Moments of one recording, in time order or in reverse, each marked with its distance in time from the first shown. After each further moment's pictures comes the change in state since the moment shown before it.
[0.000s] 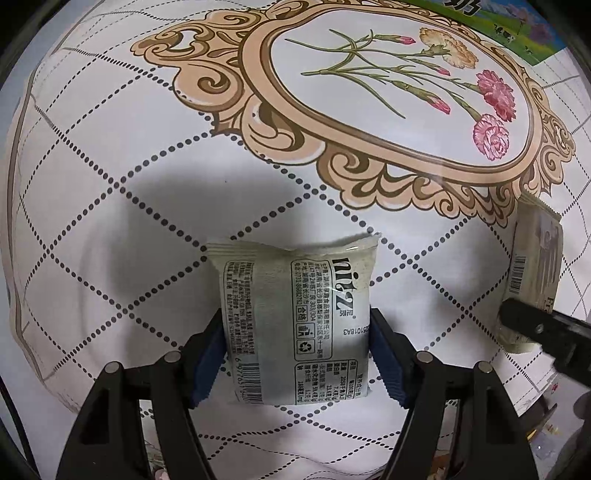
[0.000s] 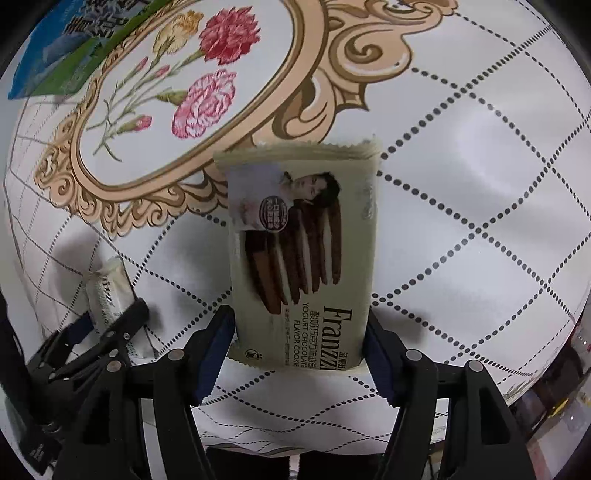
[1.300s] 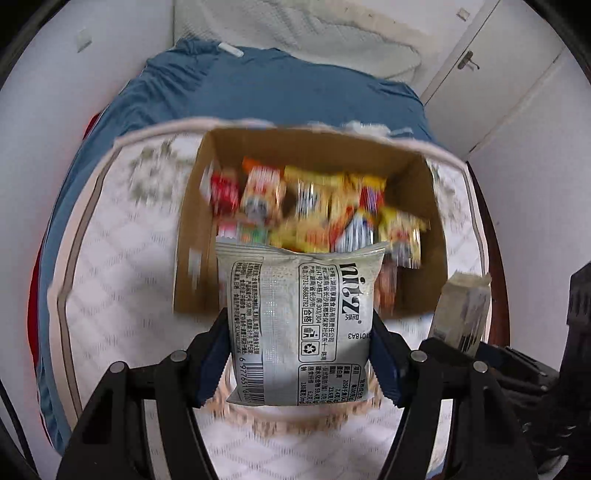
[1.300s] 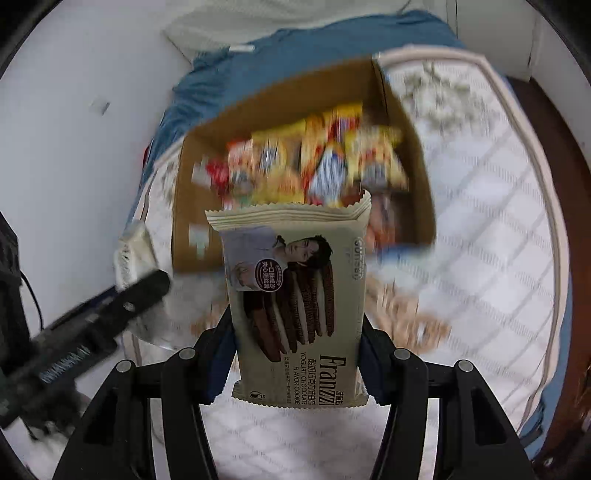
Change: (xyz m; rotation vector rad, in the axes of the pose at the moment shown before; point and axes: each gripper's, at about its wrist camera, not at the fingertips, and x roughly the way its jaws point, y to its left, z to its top) left arm -0.253 0.005 0.197 0.026 -0.405 -0.222; right arm -0.260 0.066 0.116 -0.144 -0.428 0.172
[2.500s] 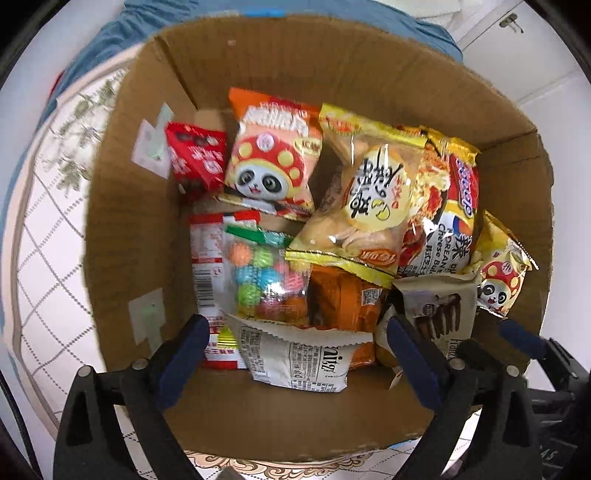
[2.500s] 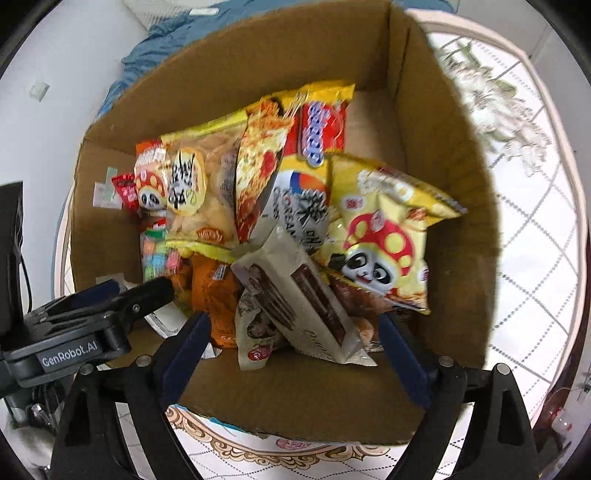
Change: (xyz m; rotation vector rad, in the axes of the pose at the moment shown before) left arm 0.155 0.034 0.039 -0.028 0.266 0.045; right arm 0.149 -0.021 0.093 0.004 0.133 -0.157
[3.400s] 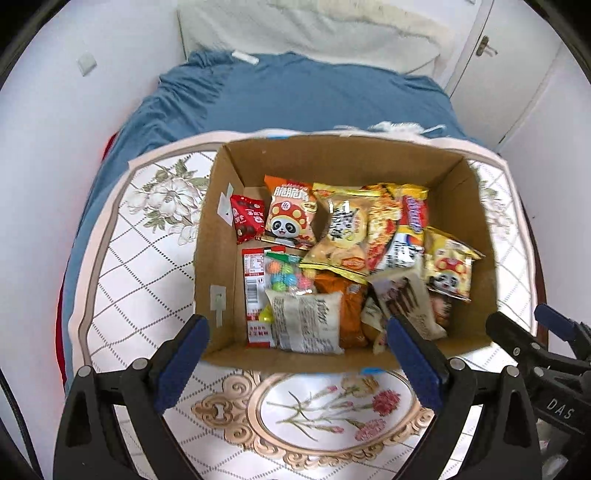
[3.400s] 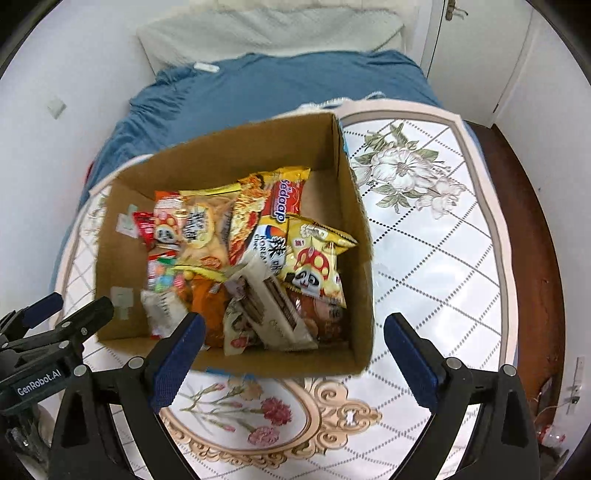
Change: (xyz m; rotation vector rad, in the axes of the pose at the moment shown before) left arm -0.126 -0.030 -0.069 0.046 -0.294 0.128; right arm -0.113 -0.006 -0.051 -0.039 -0.260 -0.095
